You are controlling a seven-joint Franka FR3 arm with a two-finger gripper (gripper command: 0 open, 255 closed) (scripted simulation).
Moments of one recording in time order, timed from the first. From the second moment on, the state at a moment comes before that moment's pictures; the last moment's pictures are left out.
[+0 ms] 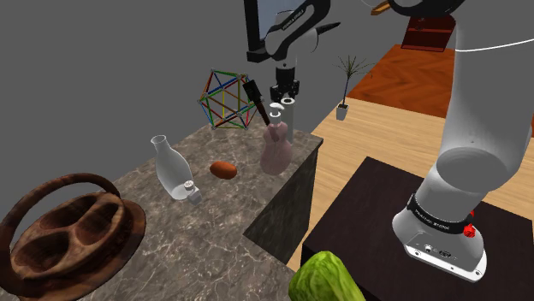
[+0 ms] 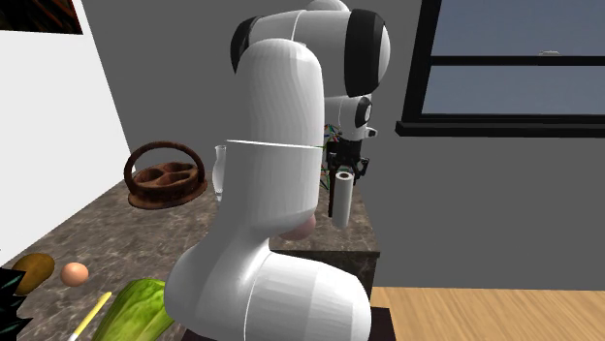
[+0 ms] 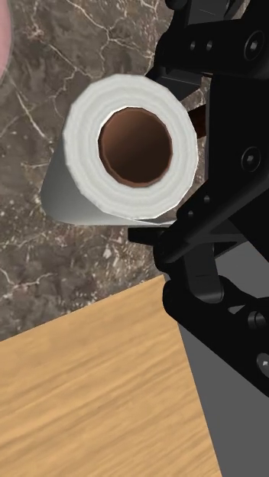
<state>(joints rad) -0.15 0.34 -0.10 -1.84 0.10 2.14 -0.09</state>
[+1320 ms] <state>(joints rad) -0.15 0.25 -0.11 -1.69 0.08 1.90 -0.07</state>
